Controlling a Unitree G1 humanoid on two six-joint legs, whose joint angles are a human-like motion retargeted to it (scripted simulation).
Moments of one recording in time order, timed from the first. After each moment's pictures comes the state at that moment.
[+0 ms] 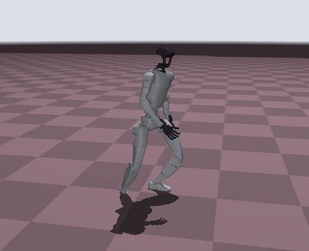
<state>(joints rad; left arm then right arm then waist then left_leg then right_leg) 0.20 0.27 -0.28 0.93 -0.08 -0.14 -0.03 -0.10 -0.17 0.42 0.67 0.28 -0.16 0.04 0.21 -0.04 0.05 -0.63 0.28 0.31 1.18 -0.75 0.09 -0.09 -0.16 -0.34 0.58 -0.61 0.09</state>
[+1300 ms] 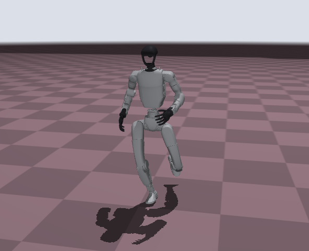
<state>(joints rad) 0.20 0.39 -0.24 0.06 -0.14 -0.22 0.02 0.51 -0.47 0.20 0.21 0.15 -0.17 0.03 -0.18 0.10 0.01 -0.03 0.39 0.24 1.33 -0.08 0.05 -0.51 0.14 -0.24 0.80 -0.49 -0.13</state>
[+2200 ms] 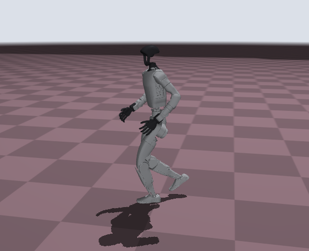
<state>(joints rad) 0.47 0.42 -0.16 0.16 -0.17 -0.12 -0.05 0.30 -0.46 0.22 0.16 0.22 -0.13 0.03 0.06 -0.05 0.07 -0.54 -0.10 0.14 0.82 -0.48 0.08 -0.13 -0.07 -0.07 1.07 -0.43 0.03</state>
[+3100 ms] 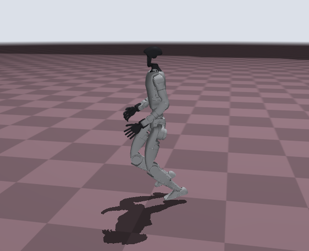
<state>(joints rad) 0.15 0.36 -0.26 0.43 -0.08 -0.12 0.15 0.26 -0.39 0.37 0.16 0.11 -0.18 0.02 -0.08 -0.09 0.07 -0.16 -0.17 0.01 0.97 -0.58 0.11 -0.48 -0.14 -0.07 1.51 -0.51 -0.11</state>
